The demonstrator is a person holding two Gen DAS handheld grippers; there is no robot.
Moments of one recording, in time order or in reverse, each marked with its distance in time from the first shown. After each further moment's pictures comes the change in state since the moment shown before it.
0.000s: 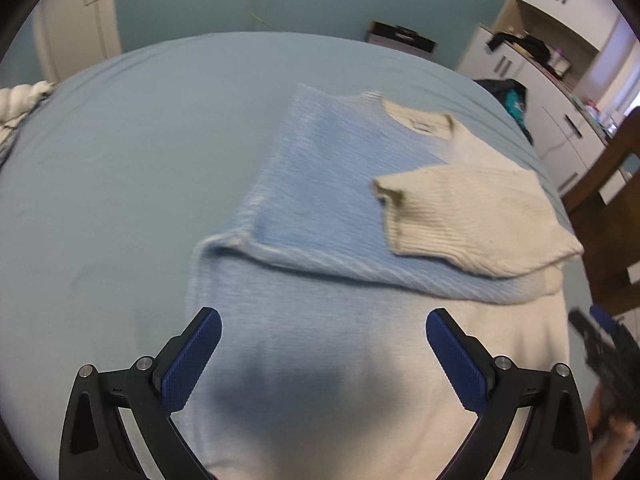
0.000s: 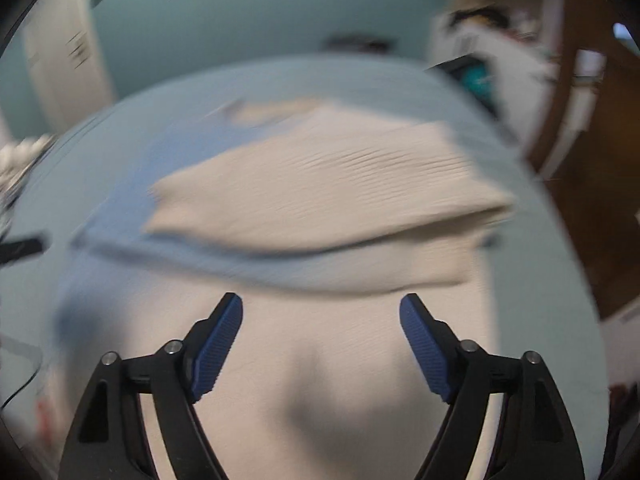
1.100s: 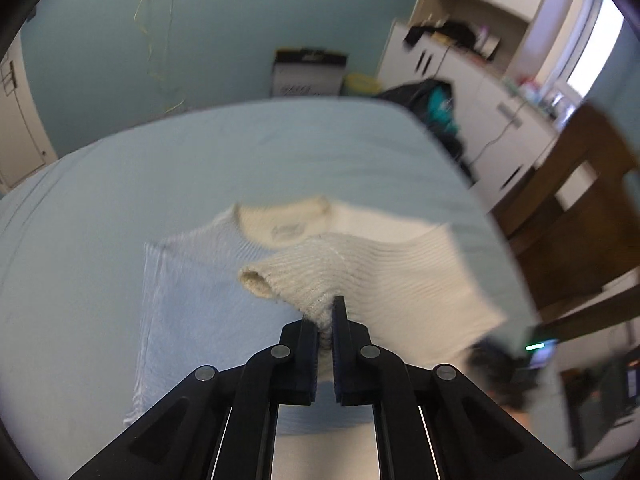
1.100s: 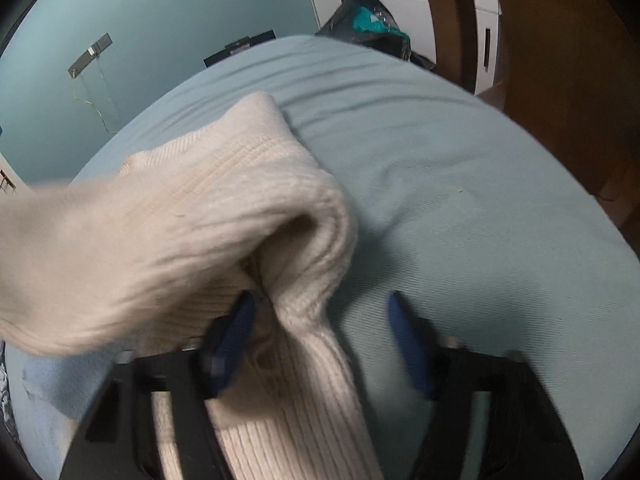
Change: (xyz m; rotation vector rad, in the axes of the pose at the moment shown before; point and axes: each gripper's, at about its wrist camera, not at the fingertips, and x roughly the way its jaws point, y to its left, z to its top) left arm -0.045 -0.193 0.168 0.206 -0.058 -0.136; right arm 0.090 -0.131 0.034 0.410 0.082 0.059
